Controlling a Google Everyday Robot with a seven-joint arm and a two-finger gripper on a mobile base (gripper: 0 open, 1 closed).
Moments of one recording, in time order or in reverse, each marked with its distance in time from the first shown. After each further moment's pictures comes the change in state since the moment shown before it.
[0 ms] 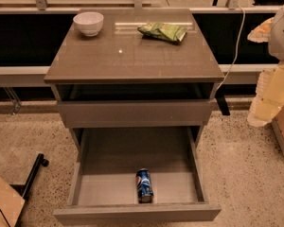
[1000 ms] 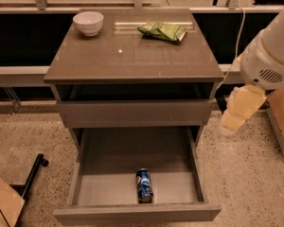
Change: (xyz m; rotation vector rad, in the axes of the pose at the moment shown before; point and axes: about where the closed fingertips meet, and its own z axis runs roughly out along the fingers) arm 0.006 -0.004 0.074 -0.041 0.004 0.152
